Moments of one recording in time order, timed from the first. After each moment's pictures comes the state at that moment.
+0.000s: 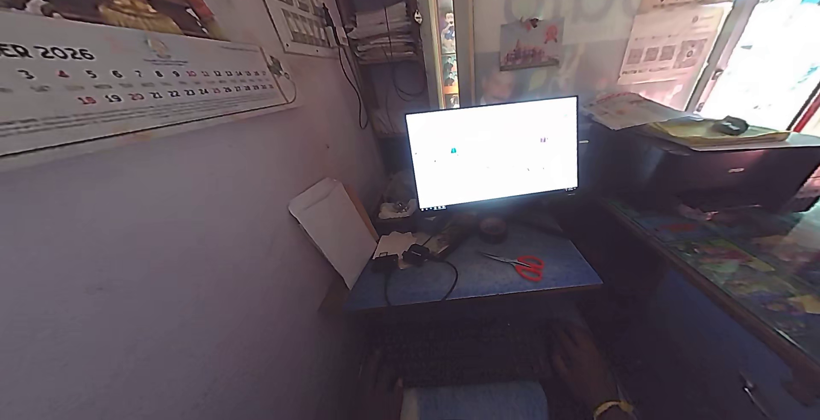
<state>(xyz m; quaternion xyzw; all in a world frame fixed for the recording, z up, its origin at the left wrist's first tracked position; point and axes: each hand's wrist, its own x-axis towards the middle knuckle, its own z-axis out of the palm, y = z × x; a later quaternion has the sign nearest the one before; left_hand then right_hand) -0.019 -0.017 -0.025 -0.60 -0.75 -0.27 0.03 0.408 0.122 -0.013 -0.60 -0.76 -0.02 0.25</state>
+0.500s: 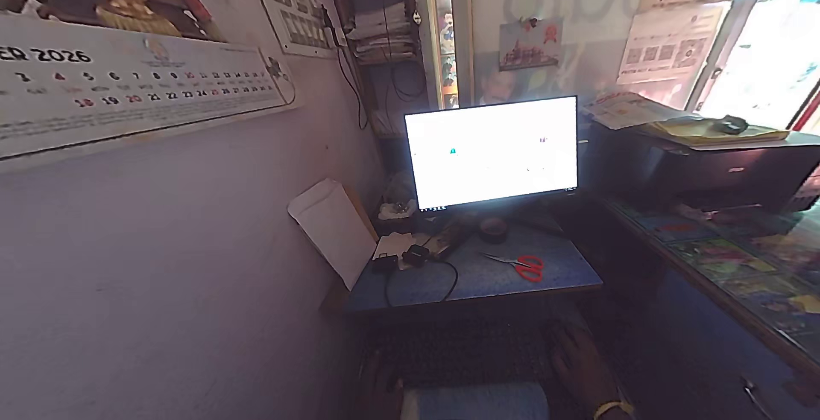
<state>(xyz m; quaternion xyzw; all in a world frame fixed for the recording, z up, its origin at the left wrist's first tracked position) -0.020 -0.016 -0.025 -0.60 -0.75 -0.28 0.03 0.406 0.121 -0.012 -0.61 -0.76 -0.01 0.23</state>
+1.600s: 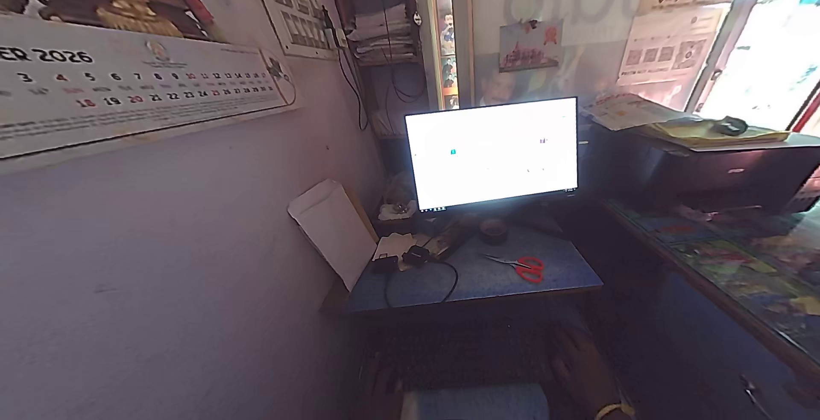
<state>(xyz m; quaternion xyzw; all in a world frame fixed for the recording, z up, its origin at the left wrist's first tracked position) -0.022 -0.016 -0.034 -0.60 -0.74 -0.29 0.04 0.407 0.117 -0.007 -0.61 -0.76 -0.01 0.23</state>
